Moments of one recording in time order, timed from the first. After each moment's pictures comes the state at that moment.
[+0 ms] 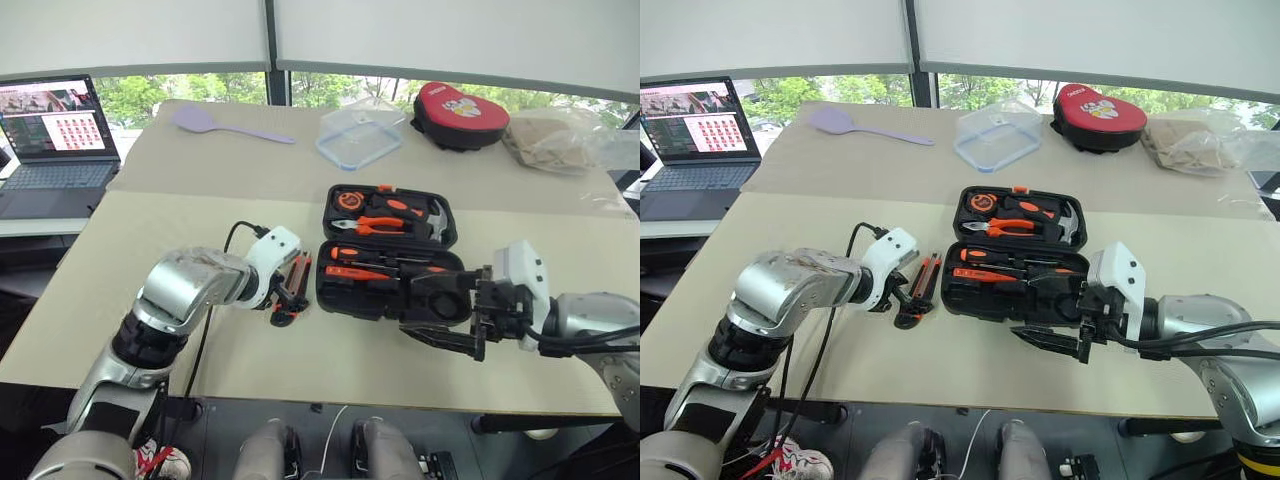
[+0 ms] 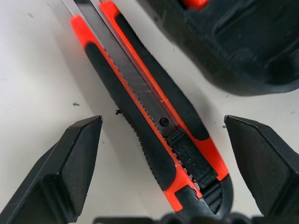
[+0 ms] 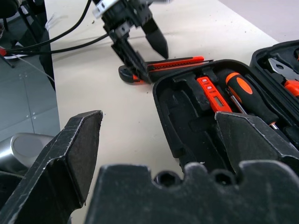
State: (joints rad) left arm -0.74 0.56 -0.33 -0.29 -0.39 1.50 -0.54; right arm -0.08 -0.89 -0.21 -0.58 0.73 0.66 0.93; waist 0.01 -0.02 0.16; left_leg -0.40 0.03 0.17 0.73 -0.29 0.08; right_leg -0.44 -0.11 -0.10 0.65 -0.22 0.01
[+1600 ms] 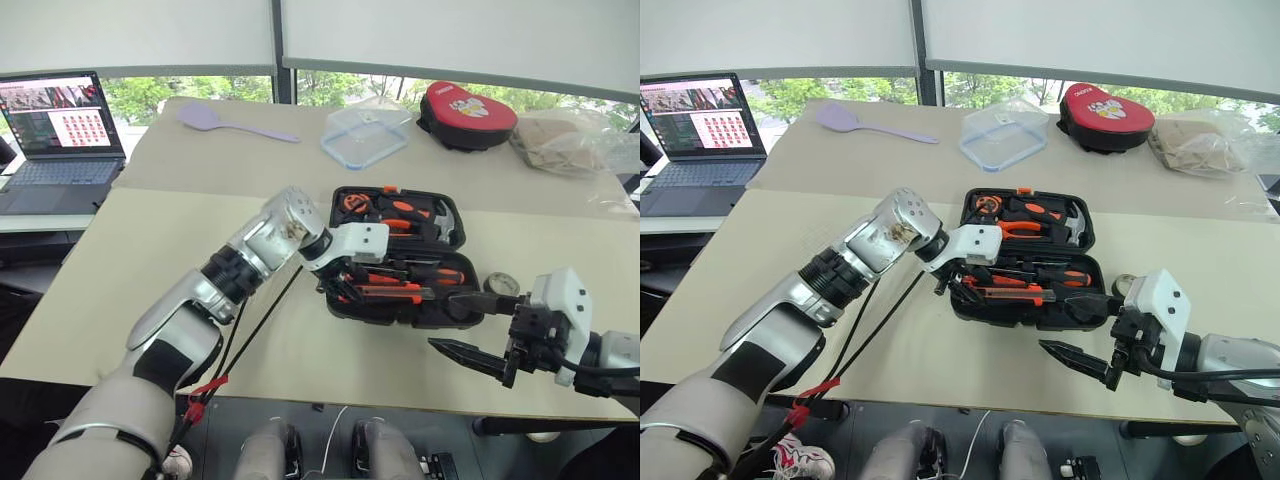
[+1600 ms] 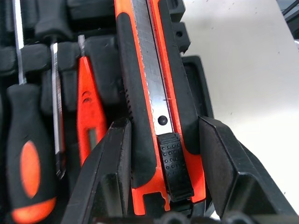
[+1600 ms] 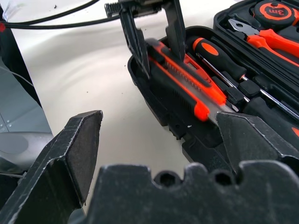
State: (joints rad) left arm -1.14 0.29 -0.69 0.43 0.00 0.49 -1.41; right arm 0.21 -0.89 -0.45 -0.70 0.77 0.70 0.86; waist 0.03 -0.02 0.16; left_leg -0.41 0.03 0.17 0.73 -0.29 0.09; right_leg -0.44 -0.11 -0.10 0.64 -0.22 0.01
